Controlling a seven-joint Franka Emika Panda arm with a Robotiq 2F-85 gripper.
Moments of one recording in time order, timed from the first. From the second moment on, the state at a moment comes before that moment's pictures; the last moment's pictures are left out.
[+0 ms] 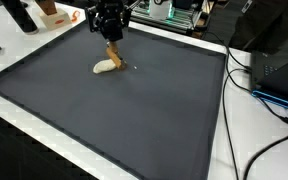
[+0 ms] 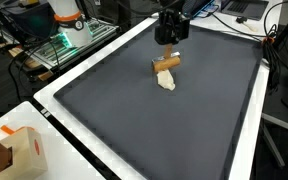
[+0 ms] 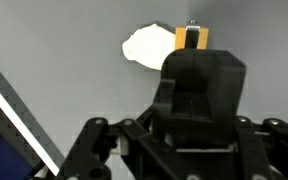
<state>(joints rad) 0.03 0.14 0.05 -2.19 -0.19 2.48 -0.85</state>
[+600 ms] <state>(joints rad) 0.02 0.17 0.06 -2.21 -0.18 2.50 -0.86</state>
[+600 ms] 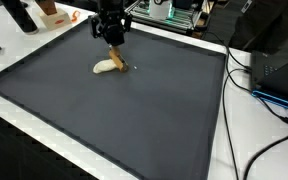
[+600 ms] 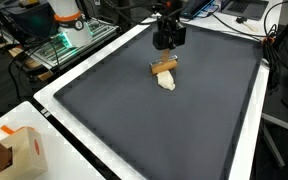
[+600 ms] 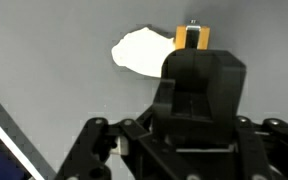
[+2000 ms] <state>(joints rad) 0.02 0.19 0.03 -2.20 -0.33 2.59 -0.65</state>
